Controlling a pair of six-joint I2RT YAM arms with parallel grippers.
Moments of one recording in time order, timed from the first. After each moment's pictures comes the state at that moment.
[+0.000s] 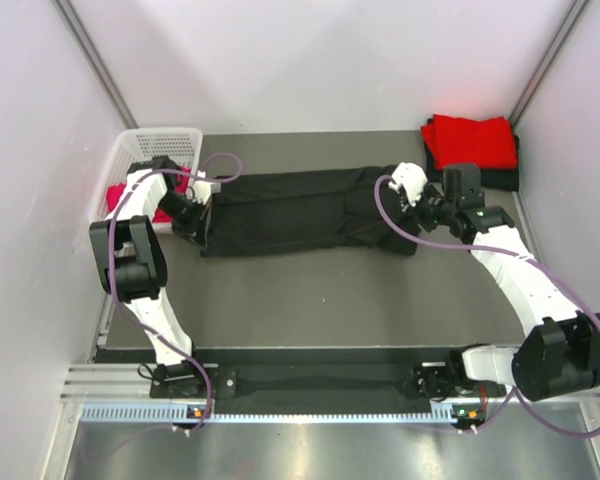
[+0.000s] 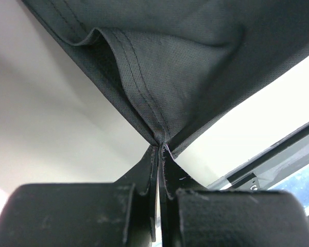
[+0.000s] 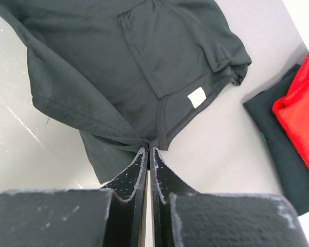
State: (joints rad) left arm 0.15 1.91 1.56 -1.20 0.41 0.58; right arm 0.20 1.25 1.05 -0.49 -0.31 -0.70
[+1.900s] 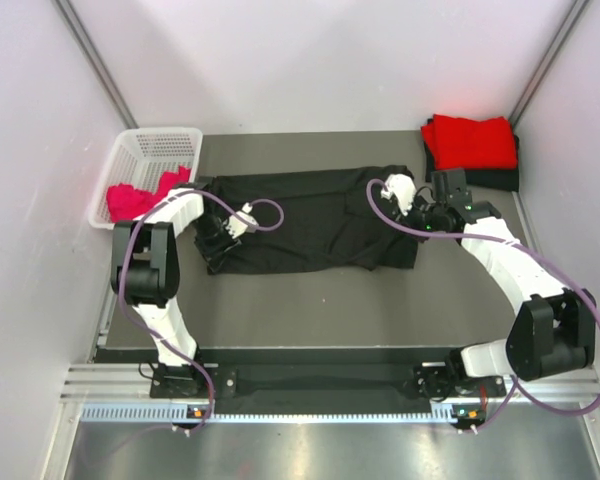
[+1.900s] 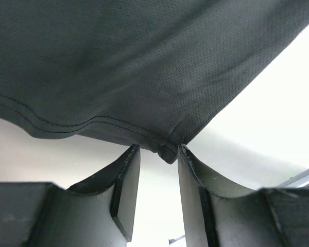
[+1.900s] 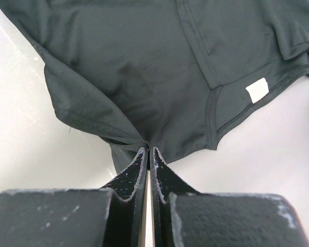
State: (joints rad) left arm -0.08 1.86 1.30 -1.01 0.14 0.88; right arm 0.22 1.36 1.05 -0.58 -0.39 -0.70
